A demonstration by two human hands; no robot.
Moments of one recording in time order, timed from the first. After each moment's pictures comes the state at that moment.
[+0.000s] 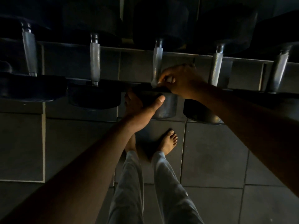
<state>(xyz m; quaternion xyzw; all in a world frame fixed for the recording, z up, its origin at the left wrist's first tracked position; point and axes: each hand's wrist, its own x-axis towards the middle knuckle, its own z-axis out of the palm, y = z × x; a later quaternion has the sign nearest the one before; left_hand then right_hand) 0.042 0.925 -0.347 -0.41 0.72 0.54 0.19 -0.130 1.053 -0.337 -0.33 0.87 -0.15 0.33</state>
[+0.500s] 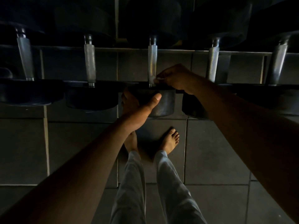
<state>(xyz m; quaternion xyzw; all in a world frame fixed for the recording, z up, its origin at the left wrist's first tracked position) 0.042 0.926 -0.350 -0.40 0.71 0.55 0.19 -0.131 1.048 -0.357 -0.07 0.81 -0.32 0.49</state>
